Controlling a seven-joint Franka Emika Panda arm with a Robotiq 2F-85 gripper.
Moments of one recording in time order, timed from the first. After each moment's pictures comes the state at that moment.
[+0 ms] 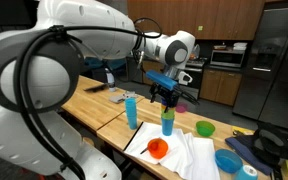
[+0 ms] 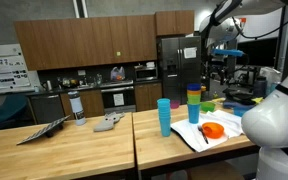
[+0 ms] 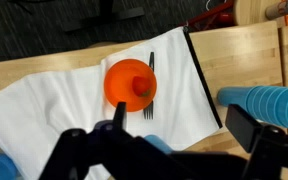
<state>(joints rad) -0.08 -0.37 -0.20 -2.20 0.12 1.58 -0.01</state>
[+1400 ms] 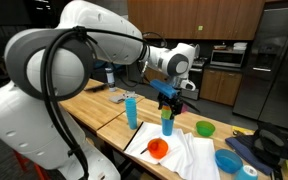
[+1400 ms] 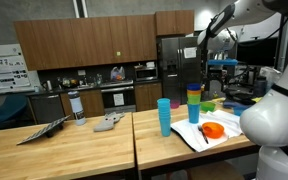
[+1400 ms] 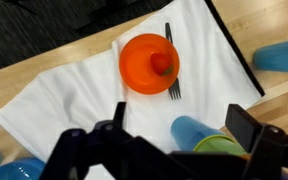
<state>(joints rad) -0.16 -0.28 -0.15 -2.24 0.09 1.77 0.15</state>
